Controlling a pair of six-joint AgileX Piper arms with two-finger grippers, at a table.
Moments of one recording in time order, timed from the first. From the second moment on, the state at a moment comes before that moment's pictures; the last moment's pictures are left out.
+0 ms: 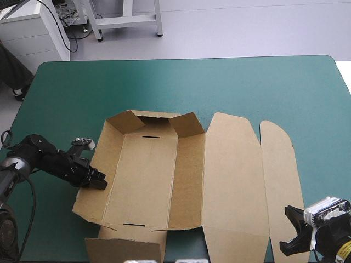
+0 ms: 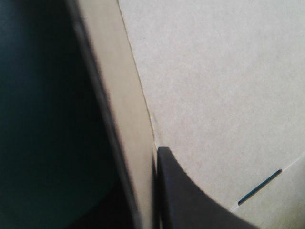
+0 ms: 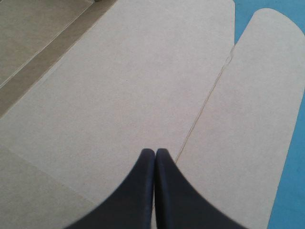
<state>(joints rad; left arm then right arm) 0.19 1.50 -0.85 -0.61 1.14 0.79 0.63 0.18 -0.48 -0.14 0.91 0.24</state>
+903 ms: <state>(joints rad) -0.43 1.55 -1.37 0.21 0.76 0.78 0.63 0.18 -0.48 -0.13 0.90 0.24</state>
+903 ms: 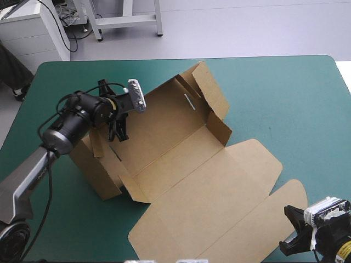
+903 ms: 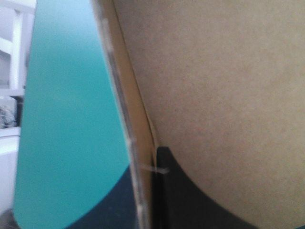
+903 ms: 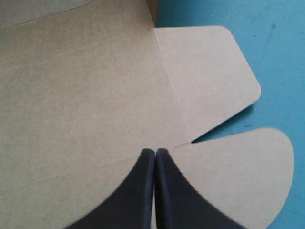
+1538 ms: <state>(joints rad) -0.78 1.63 -1.36 0.72 0.62 0.59 0.63 0.18 -0.48 -0.13 0.90 0.25</state>
